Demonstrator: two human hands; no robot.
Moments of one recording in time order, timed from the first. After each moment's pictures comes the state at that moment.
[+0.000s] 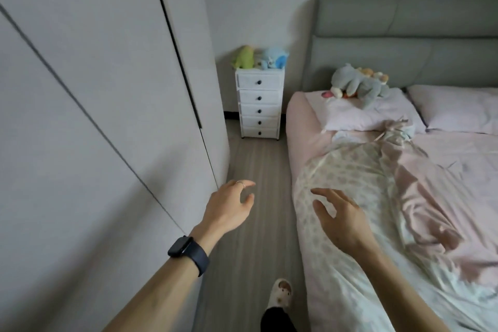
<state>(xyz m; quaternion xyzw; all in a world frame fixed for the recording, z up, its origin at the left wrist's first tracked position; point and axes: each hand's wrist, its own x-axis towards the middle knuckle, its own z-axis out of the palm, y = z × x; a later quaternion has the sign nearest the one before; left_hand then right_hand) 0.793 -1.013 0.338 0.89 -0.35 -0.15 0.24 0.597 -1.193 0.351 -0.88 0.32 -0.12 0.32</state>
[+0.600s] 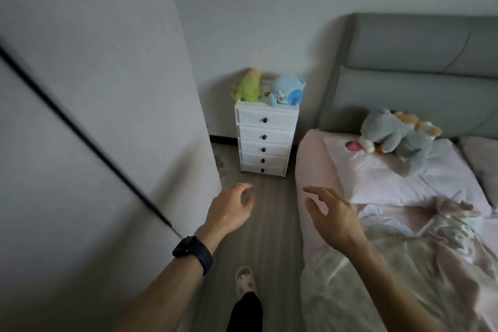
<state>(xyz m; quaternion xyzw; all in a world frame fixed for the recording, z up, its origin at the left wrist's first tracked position) 1.156 -1.308 0.293 0.89 -0.30 -0.20 0.29 0.983 -1.493 0.327 -0.89 0.30 -0.10 0.32</state>
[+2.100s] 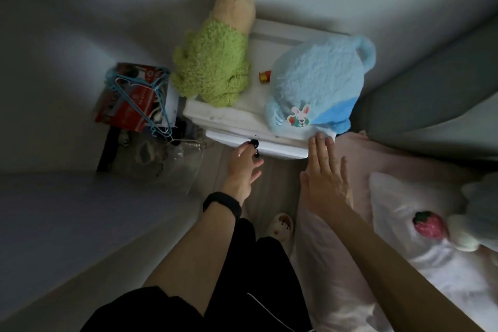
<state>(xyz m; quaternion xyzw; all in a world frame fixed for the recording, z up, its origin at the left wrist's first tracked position) 1.606 -1.746 0.014 0.62 0.33 -0.42 0.57 1.471 -1.879 0.036 -0.95 0.25 0.11 0.12</state>
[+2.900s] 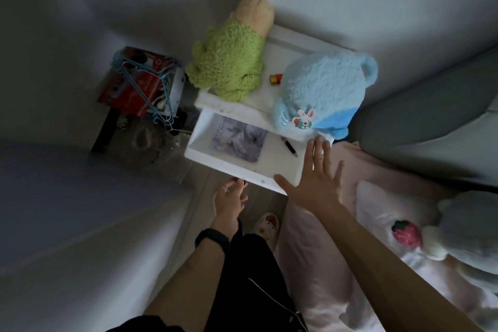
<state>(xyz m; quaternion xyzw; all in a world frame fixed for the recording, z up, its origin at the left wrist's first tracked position) 1.525 -1.683 -0.010 0.64 0.38 -0.36 0.56 1.482 -1.872 0.053 -0.92 0.28 0.23 0.15</state>
